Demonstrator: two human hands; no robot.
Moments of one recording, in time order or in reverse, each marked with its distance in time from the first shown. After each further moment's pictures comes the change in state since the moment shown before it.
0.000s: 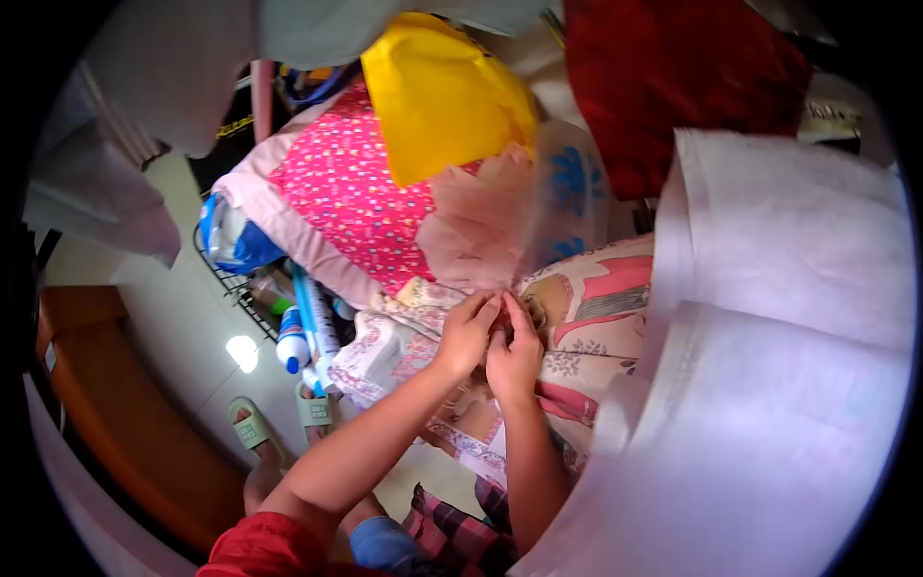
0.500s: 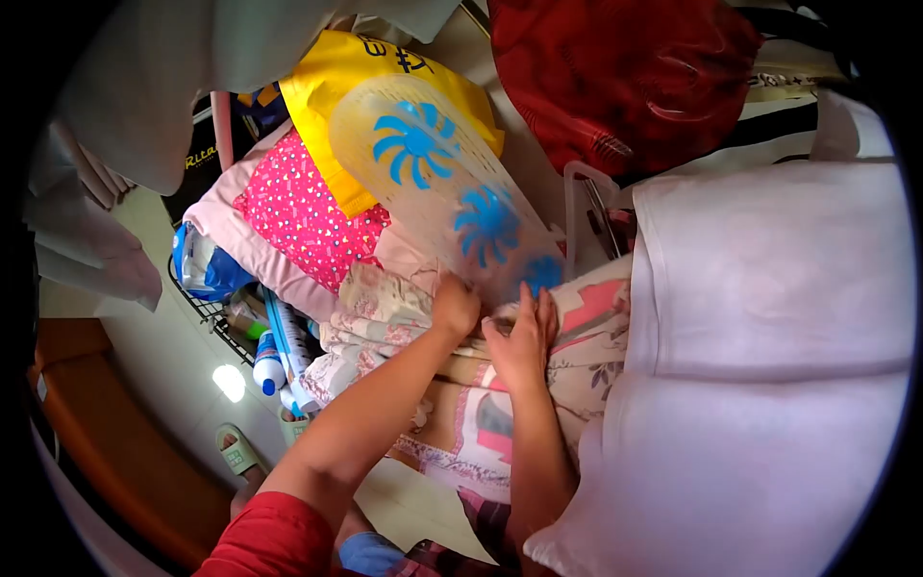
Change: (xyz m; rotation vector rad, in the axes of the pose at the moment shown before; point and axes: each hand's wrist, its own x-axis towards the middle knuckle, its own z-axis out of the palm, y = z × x) left_hand 0.073 -0.018 0.036 0.662 0.193 0.067; right_hand 0.029 -0.016 -0.051 -0.574 0.048 0.092
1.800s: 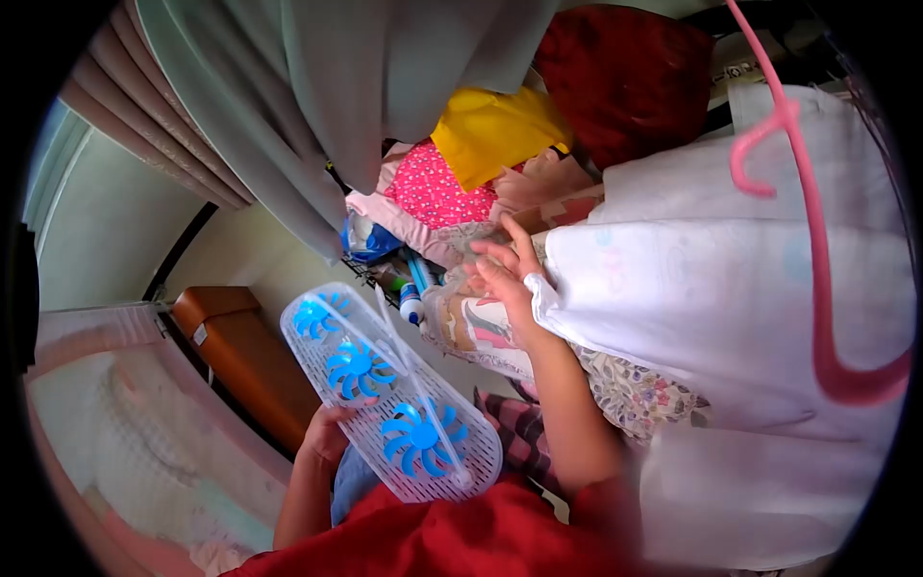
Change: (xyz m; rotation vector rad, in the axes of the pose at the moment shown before) left_hand -0.373 0.067 -0.413 -1.006 -0.051 -0.577; right_hand -0.087 -0.224 -0.185 1.449 -0.633 0.171
